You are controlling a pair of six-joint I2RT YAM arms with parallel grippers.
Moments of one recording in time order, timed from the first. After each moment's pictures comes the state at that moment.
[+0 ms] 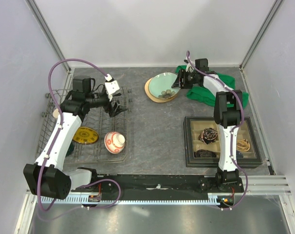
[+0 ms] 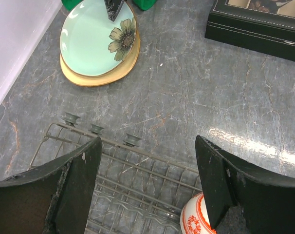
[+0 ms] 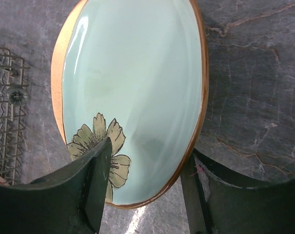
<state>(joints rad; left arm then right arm) -0.15 1.21 1.17 -0.57 0.84 0.70 0.12 2.36 1.93 -0.39 -0.64 0.18</state>
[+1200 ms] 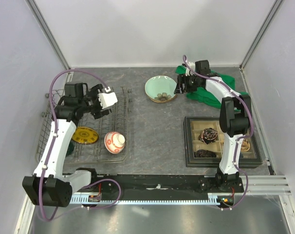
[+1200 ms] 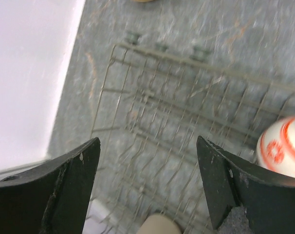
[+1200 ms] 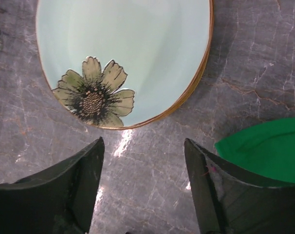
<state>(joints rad) -0.07 1.14 1.13 -0.69 0.50 1.11 0.16 2.12 1.69 -0.45 -0.49 -0.01</state>
